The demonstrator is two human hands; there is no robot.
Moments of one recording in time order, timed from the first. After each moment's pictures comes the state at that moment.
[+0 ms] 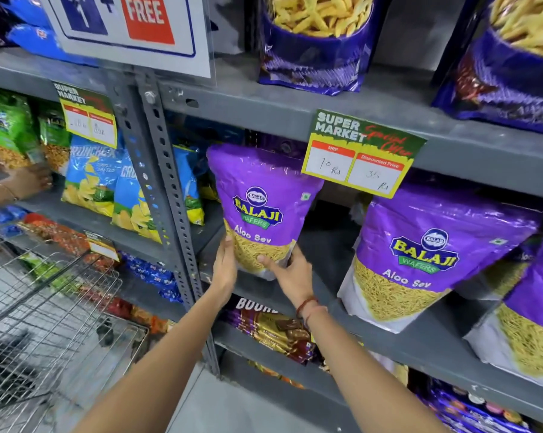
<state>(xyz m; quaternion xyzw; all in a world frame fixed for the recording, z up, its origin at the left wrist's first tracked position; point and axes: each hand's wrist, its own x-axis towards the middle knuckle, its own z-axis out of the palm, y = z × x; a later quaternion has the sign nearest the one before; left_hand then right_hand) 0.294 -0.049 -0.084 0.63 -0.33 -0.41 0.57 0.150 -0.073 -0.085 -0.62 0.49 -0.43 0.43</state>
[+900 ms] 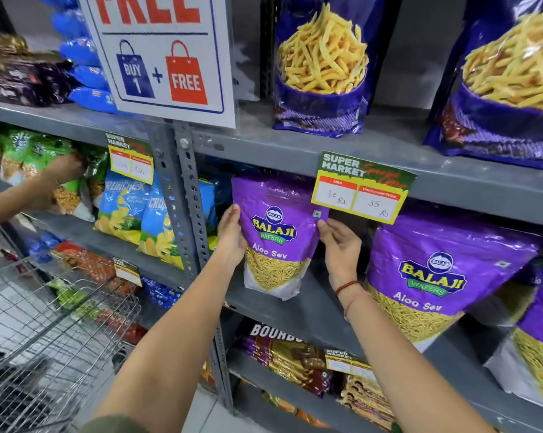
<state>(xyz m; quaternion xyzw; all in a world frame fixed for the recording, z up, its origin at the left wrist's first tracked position) 0.322 -0.107 0.020 0.43 -0.18 -0.49 0.74 0.127 -0.109 0.009 -0.48 0.36 -0.65 0.46</state>
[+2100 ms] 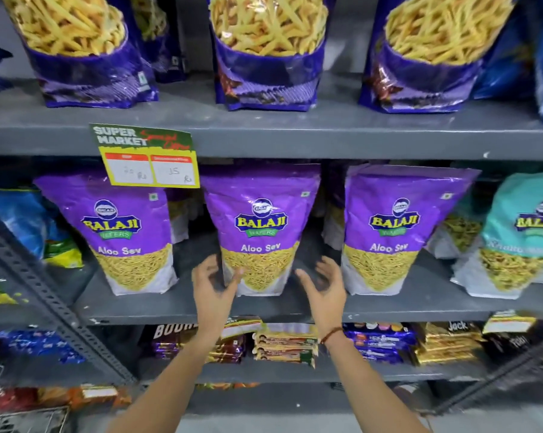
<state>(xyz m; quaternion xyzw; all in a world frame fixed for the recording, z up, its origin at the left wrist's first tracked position) 0.114 -0.025 -0.089 0.55 -0.56 -0.26 0.56 -0.090 -0.001 -0.102 -0.41 0.59 -0.64 0.28</state>
